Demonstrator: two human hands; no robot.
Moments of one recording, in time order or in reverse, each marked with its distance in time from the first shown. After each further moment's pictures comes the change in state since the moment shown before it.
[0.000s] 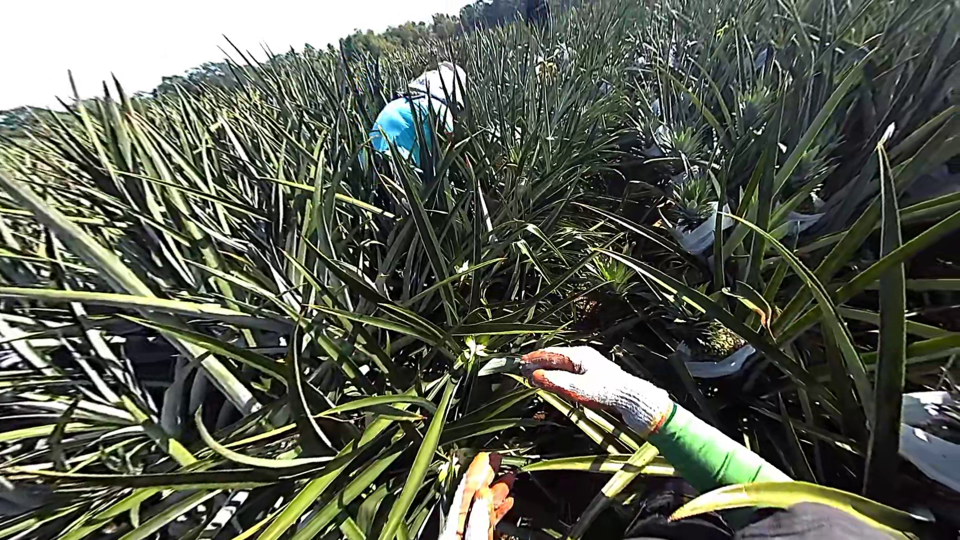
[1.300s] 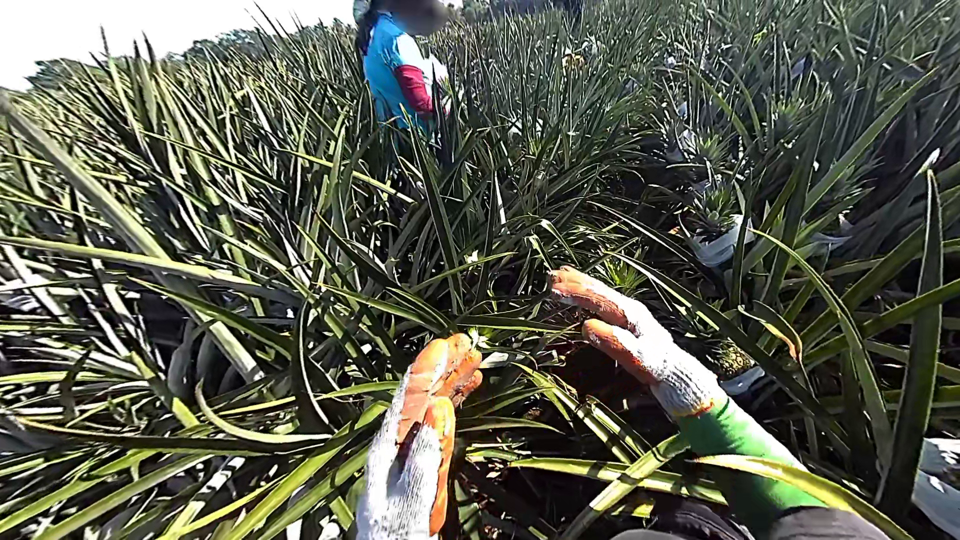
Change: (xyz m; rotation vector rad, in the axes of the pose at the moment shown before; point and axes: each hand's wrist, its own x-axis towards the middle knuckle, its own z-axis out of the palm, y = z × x) left_hand 0.088 0.119 0.016 -0.091 -0.199 0.578; right_hand 0.008 -0.062 -0.061 -0.158 0.192 -0.384
